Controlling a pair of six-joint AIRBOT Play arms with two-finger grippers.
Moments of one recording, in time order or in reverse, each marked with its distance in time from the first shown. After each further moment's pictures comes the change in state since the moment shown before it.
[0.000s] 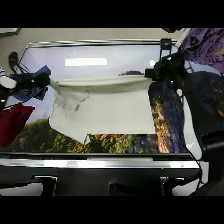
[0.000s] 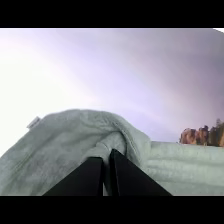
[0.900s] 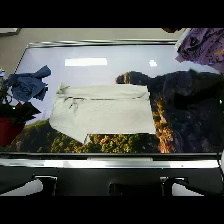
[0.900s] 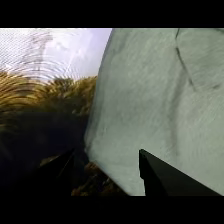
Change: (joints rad) left arm 0.363 0.184 -0.256 0.021 -0.548 0.027; right arm -0.454 0.388 -0.562 0.626 -0.232 -0.527
